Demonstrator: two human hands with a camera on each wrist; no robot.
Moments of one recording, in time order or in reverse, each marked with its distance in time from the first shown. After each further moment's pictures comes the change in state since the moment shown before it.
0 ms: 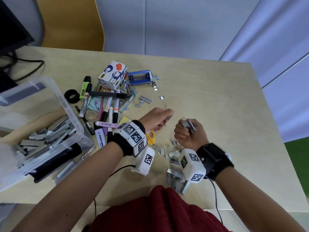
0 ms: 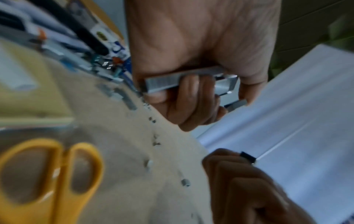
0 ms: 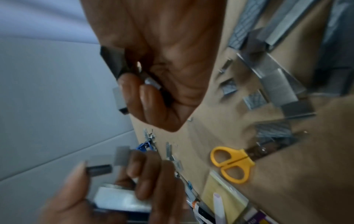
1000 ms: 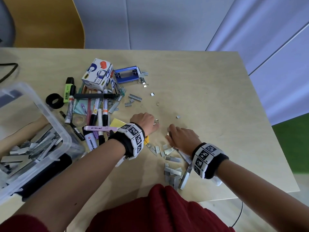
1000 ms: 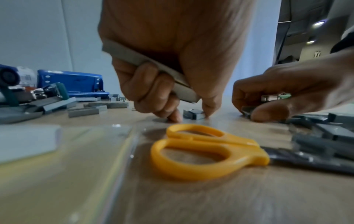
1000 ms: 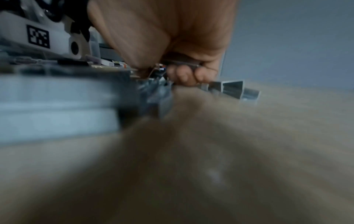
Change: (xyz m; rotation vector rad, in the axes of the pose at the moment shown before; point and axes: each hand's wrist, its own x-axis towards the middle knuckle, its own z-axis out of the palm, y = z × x) left_hand 0.030 -0.034 0.001 1.344 0.109 0.018; right_hand -0.006 0.013 -0.030 -2.665 0.252 -0.410
